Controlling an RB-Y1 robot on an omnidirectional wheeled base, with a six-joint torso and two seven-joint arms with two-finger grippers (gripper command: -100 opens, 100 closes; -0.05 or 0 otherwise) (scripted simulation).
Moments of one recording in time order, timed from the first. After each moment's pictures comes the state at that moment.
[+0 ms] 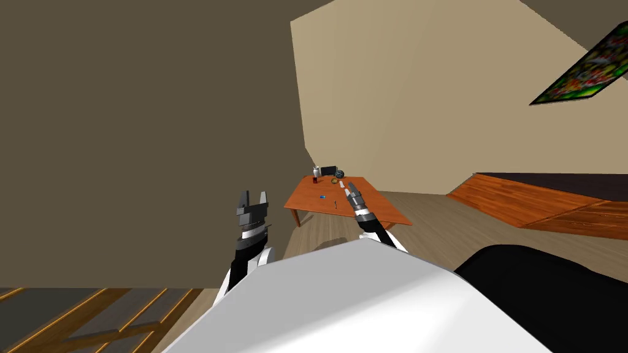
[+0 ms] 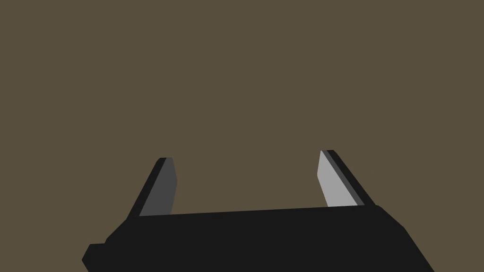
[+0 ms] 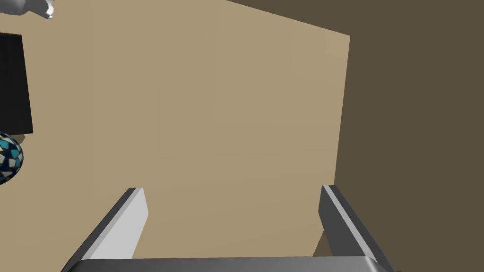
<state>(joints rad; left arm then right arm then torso) 0.48 0.02 -0.07 -2.22 -0.01 -0.61 0.12 0.56 -0.17 0.06 -2.21 -0.03 -0.37 0.10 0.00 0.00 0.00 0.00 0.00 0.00</state>
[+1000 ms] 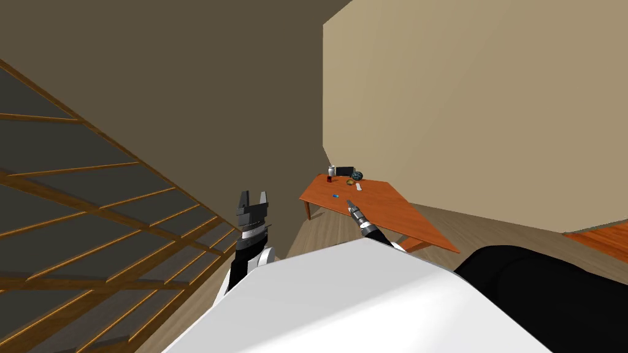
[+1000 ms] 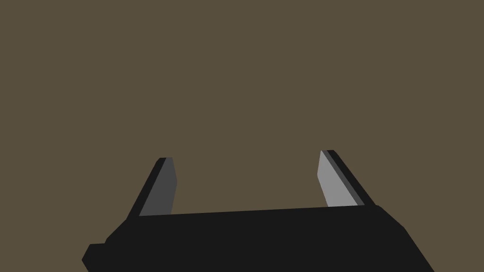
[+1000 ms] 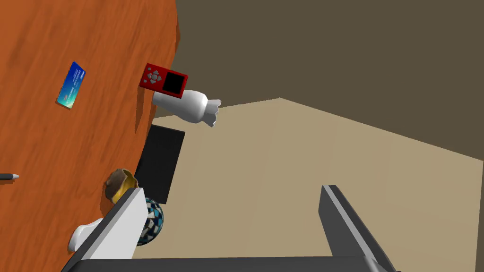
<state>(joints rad) 0.48 0.02 -0.07 -2.22 -0.01 -0.61 0.12 0.63 -0.35 0.07 -1.95 -0.09 -0.25 0.10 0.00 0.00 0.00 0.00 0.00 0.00</state>
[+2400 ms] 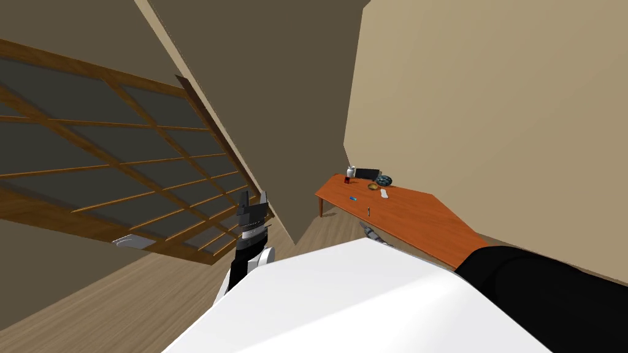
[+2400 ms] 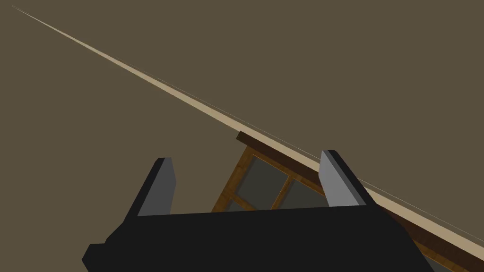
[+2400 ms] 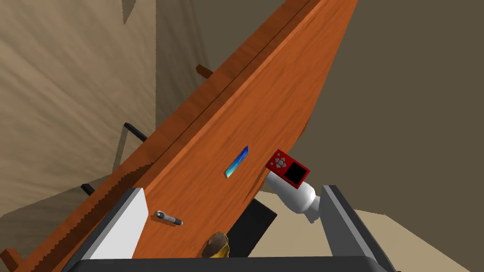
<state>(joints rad) 0.48 0.02 -0.07 -2.22 -0.01 -0.61 0.12 0.69 -0.54 0.09 -1.61 -0.16 -0.15 0.10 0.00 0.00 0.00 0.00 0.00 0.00</state>
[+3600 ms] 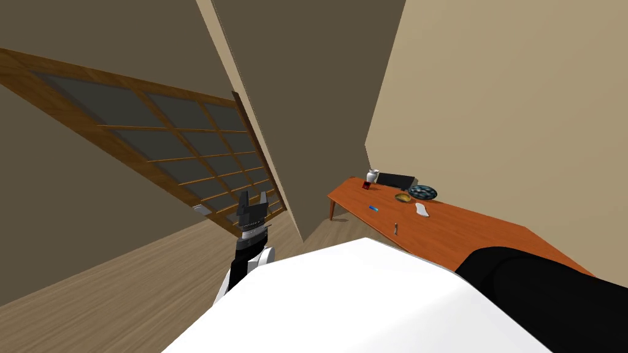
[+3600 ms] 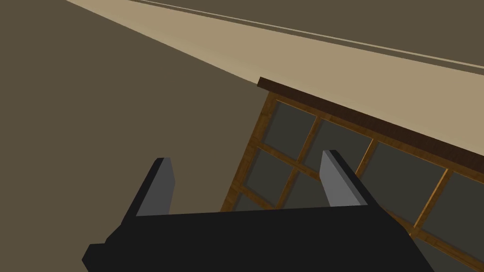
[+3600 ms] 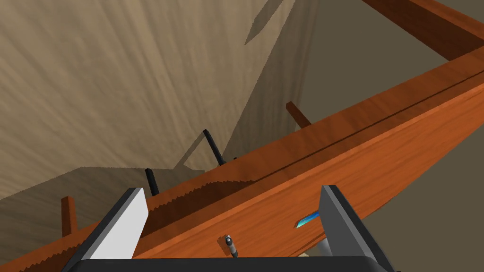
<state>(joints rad) 0.48 0.02 -0.07 -2.22 -0.01 -0.61 0.12 0.74 -0.71 0.13 -1.32 -0.22 -0.04 0.10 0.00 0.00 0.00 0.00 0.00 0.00</state>
